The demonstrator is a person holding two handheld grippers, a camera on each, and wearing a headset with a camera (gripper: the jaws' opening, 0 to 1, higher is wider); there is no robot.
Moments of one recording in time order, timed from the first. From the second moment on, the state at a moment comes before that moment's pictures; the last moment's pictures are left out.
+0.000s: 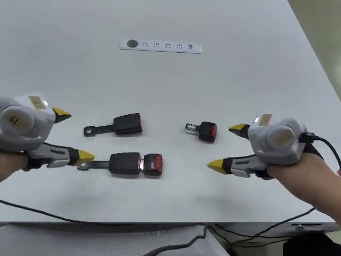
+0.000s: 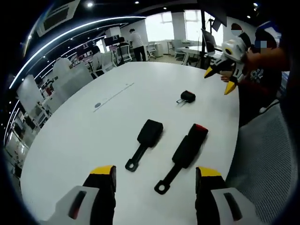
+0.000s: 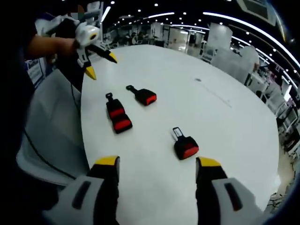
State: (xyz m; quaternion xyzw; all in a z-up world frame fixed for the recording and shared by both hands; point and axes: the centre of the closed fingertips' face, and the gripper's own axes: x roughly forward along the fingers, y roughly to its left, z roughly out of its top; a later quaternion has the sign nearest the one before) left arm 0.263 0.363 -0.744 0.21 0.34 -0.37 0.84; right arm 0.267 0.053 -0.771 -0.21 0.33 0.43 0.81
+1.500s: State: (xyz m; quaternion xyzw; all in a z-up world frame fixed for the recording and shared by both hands) left arm 0.218 0.405 -0.737 0.09 0.35 -0.27 0.89; right arm 0.242 0.032 -0.758 -0.17 0.33 0.35 0.86
